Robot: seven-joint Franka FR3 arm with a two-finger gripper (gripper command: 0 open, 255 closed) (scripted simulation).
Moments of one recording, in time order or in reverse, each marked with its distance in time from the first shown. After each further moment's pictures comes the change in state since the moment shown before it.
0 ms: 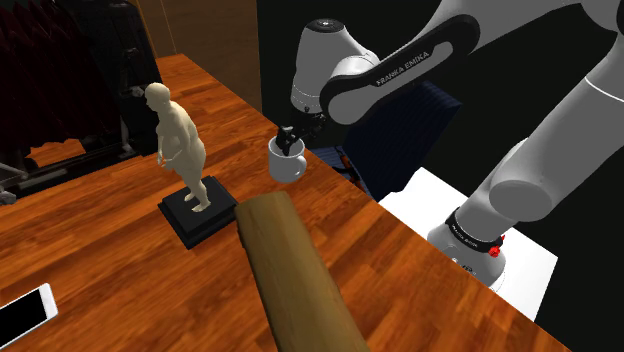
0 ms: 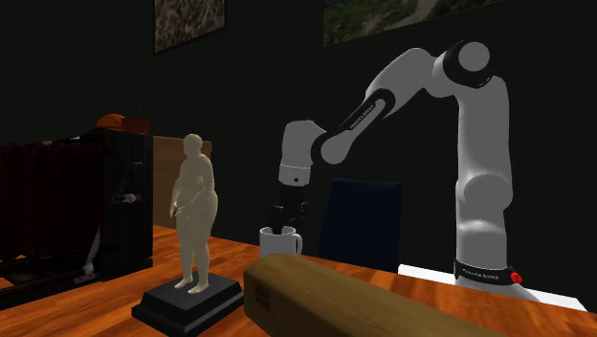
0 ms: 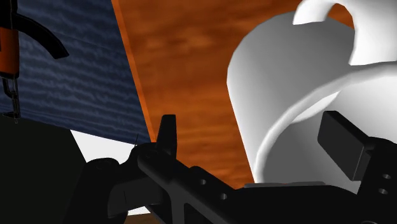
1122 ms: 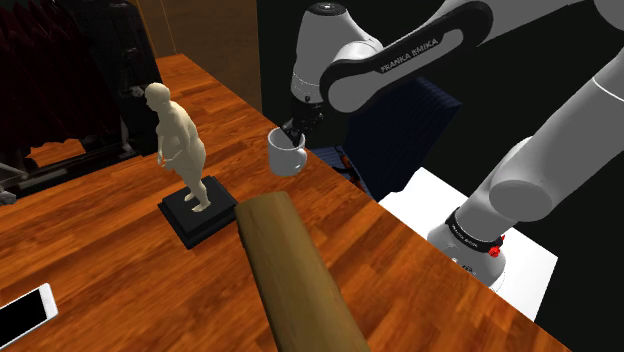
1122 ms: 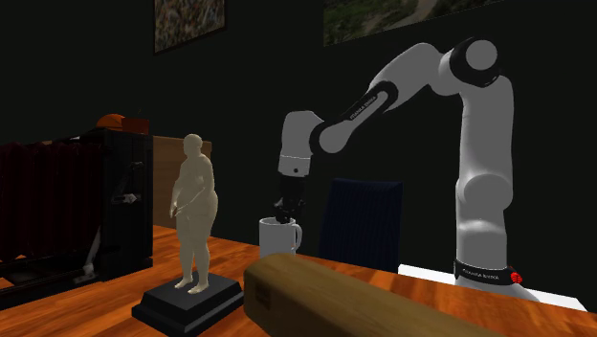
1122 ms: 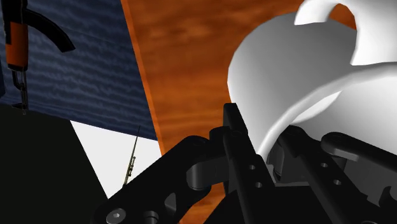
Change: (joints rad) arm 0.002 -0.044 -0.002 0.028 0.033 -0.067 -0.027
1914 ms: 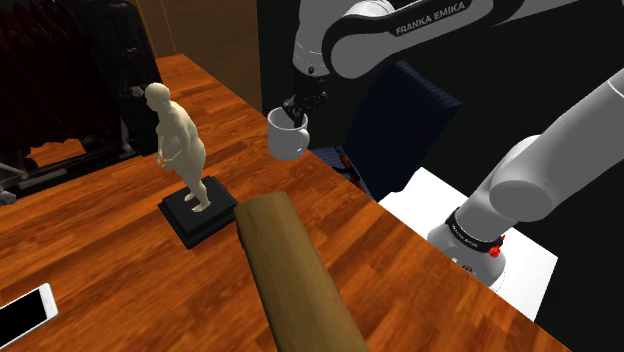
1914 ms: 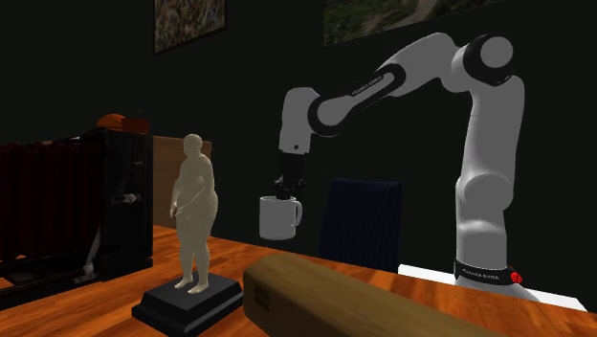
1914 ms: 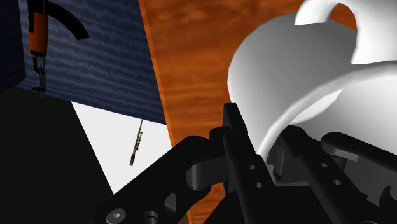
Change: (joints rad) arm 0.004 -0.091 -0.013 0.079 0.054 -0.161 -0.048
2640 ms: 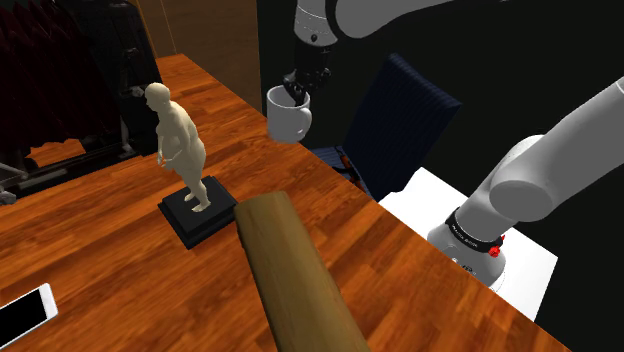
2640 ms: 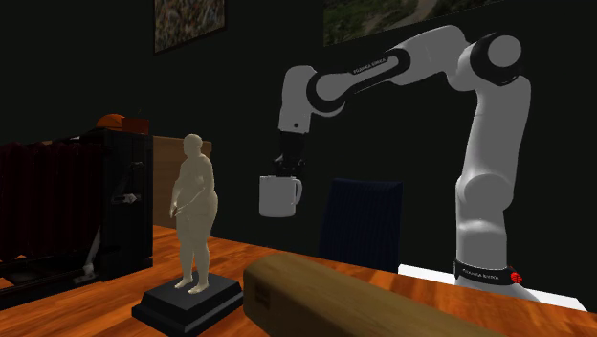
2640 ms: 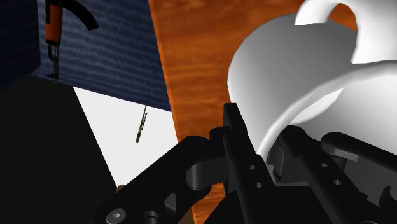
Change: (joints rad) arm 0.000 -0.049 -0.013 0.106 0.021 -0.151 -0.025
